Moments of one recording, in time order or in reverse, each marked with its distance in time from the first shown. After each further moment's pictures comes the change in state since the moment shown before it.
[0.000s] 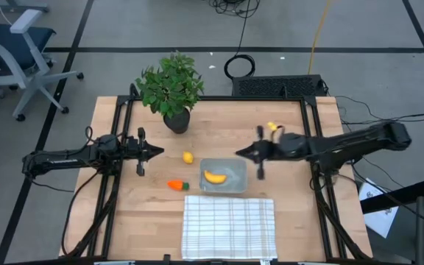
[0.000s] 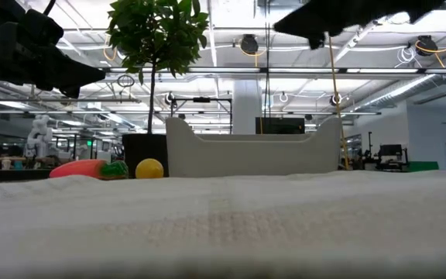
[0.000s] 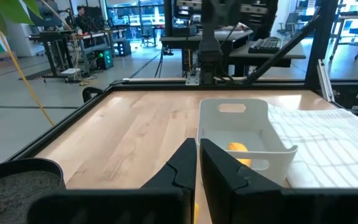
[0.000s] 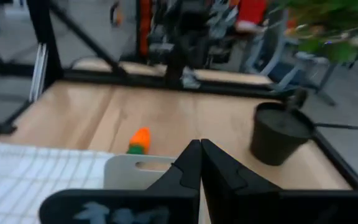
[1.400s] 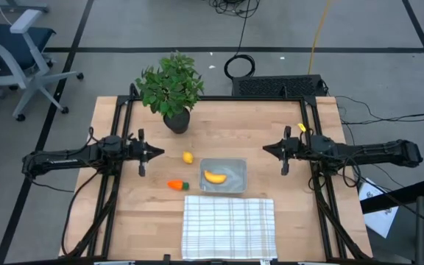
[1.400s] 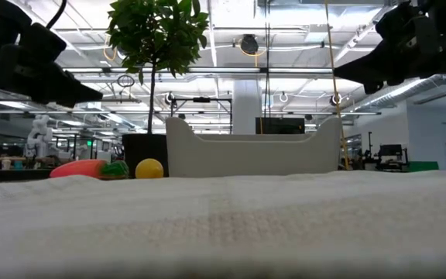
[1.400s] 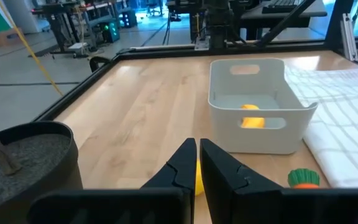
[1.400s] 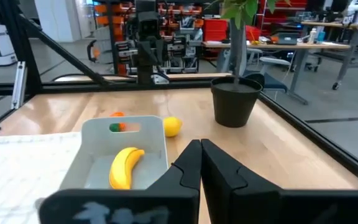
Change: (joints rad) left arm 0.000 0.000 0.000 -0.134 -0.045 0.049; right arm -0.135 -0.606 -0.506 0.022 -0.030 0.068
